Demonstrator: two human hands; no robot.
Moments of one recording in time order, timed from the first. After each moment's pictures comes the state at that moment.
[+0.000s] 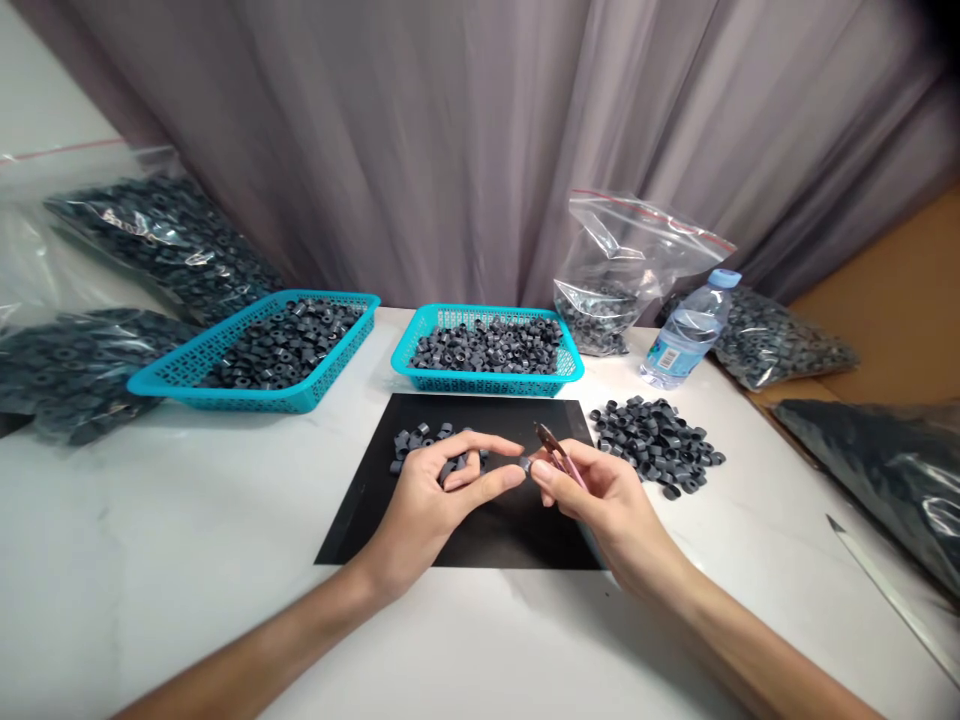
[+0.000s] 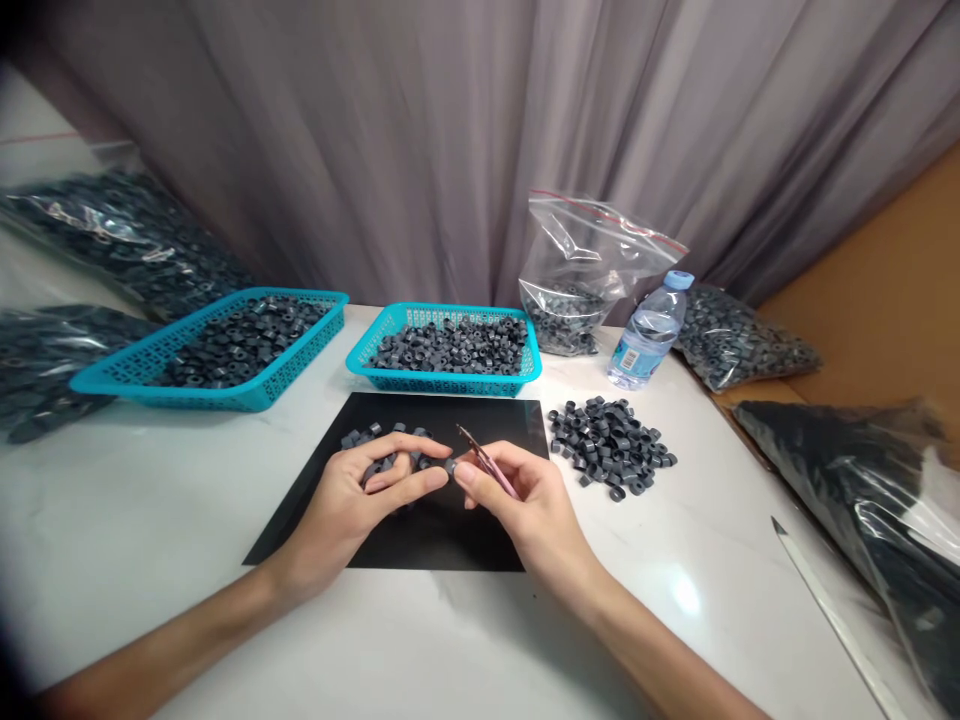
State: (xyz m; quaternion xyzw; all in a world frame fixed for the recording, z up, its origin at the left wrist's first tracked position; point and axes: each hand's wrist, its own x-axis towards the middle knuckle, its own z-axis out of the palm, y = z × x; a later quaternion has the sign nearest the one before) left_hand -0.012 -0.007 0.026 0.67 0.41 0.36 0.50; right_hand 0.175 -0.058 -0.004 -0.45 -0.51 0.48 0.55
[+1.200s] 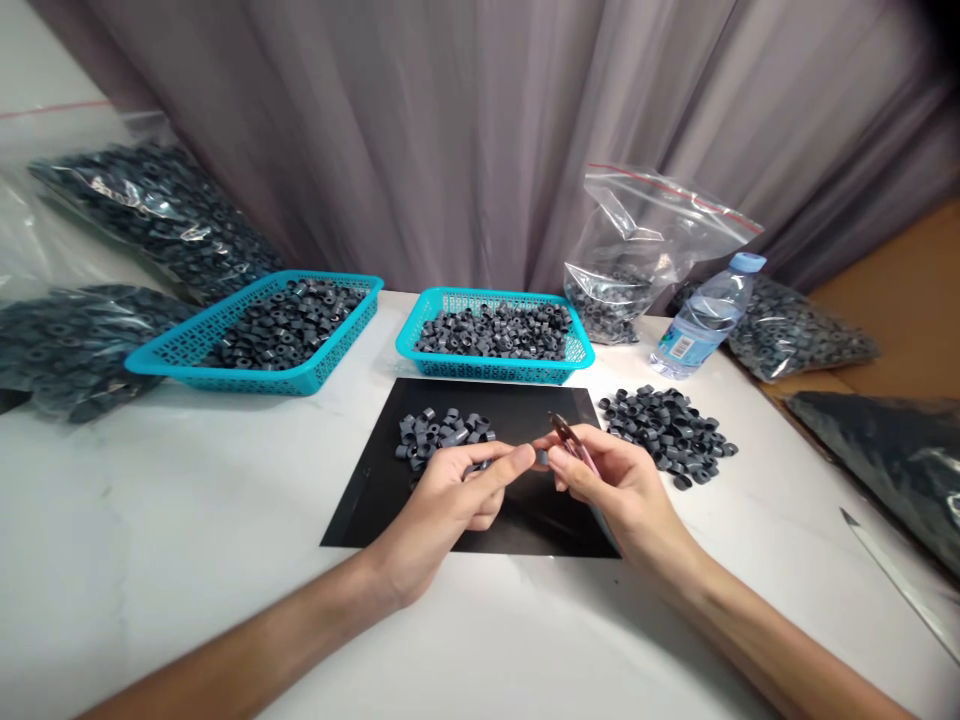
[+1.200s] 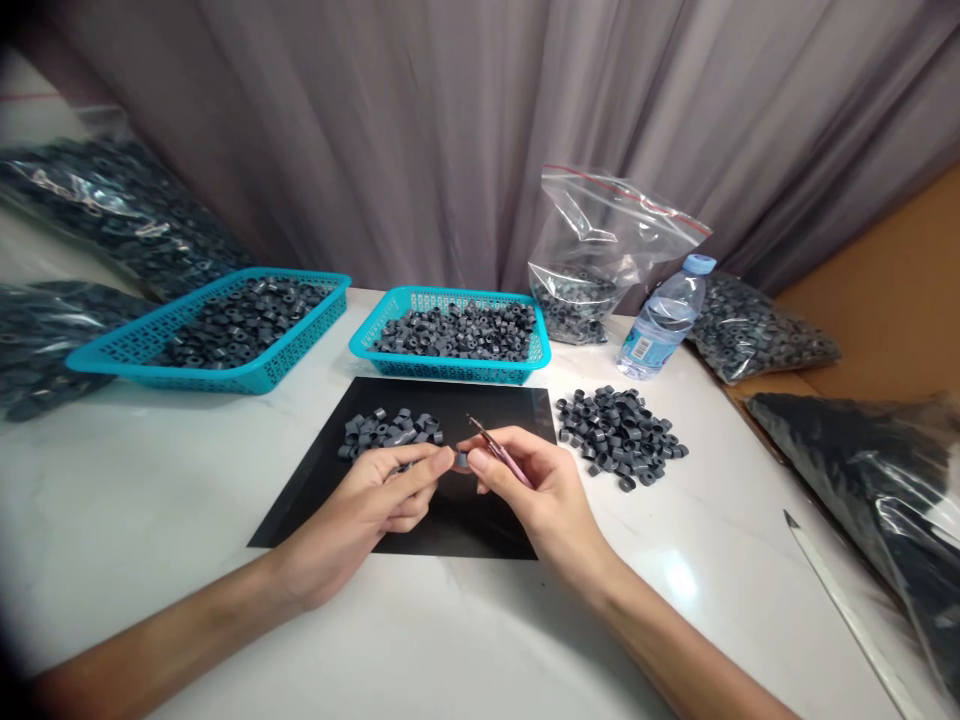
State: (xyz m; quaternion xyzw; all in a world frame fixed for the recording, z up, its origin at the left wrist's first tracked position) left_hand -0.007 -0.016 0.023 0.55 0.36 0.27 0.70; right_hand 0.178 -0.058 -0.007 -0.44 -0.50 0.48 0.57
